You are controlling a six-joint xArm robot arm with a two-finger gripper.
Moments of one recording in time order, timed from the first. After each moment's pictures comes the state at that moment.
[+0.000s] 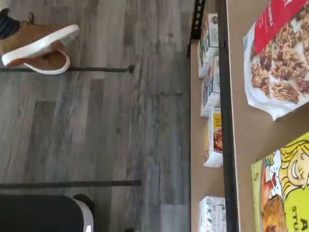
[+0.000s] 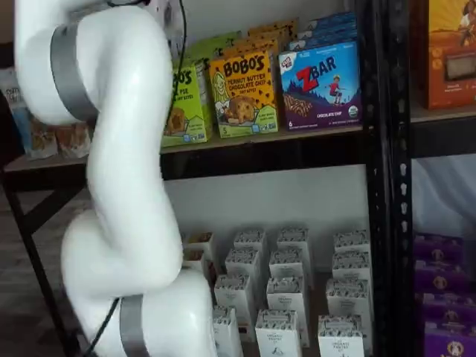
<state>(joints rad) 0.17 -0.18 -1.65 0.38 1.79 -1.31</state>
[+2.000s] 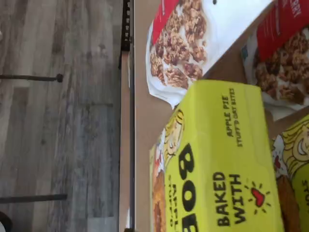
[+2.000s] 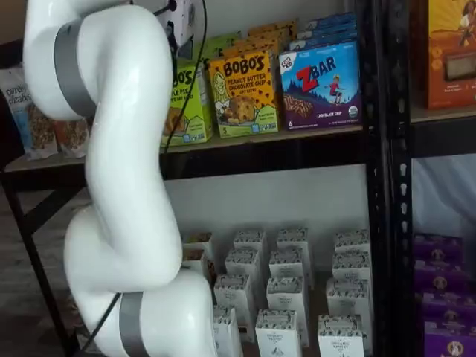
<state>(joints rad) 0.08 -0.16 -1.58 0.41 1.54 -1.43</state>
